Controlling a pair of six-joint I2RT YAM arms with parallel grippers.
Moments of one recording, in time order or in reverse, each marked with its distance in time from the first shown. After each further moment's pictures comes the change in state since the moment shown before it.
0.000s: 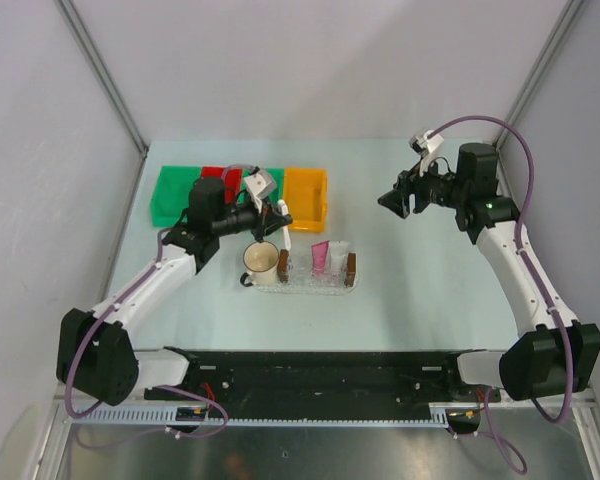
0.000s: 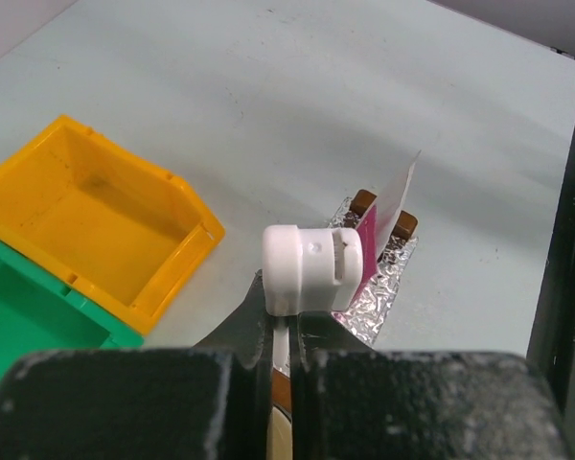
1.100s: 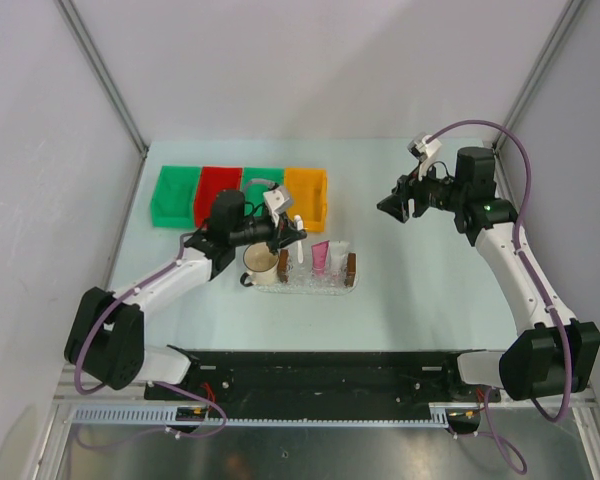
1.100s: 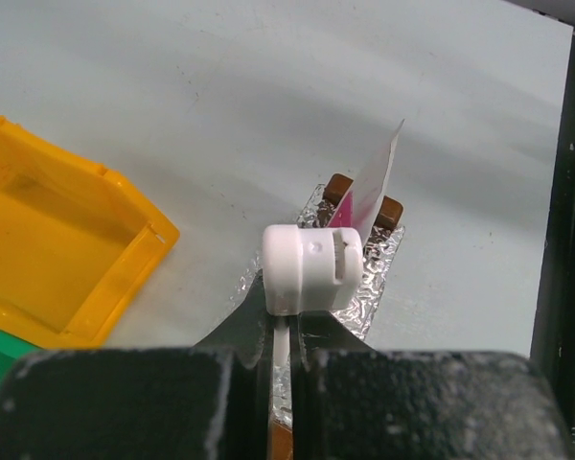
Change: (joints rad) left arm -0.091 0.098 -0.094 0.173 -0.009 -0.006; right arm -0.009 0.000 -0.037 0.011 -0.031 -0.008
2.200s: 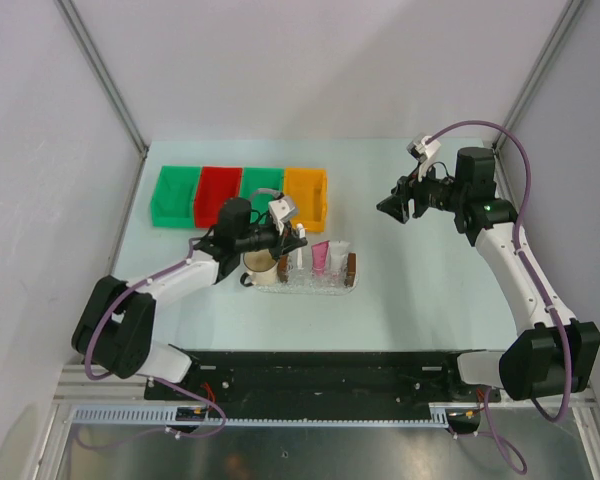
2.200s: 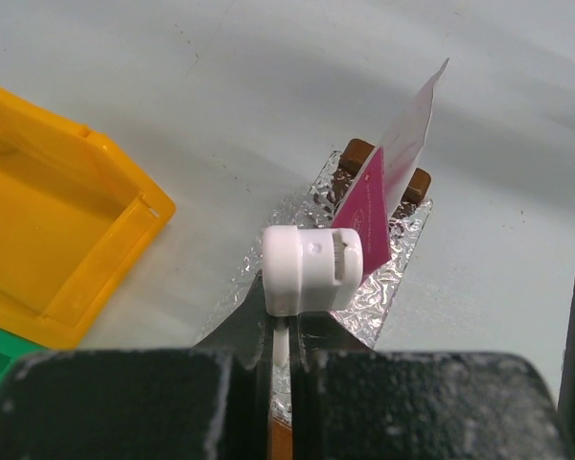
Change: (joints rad) left arm -0.014 0.065 -0.065 0.085 -0.037 0.034; right arm -0.001 0.000 -0.001 0.000 -0.016 -0.018
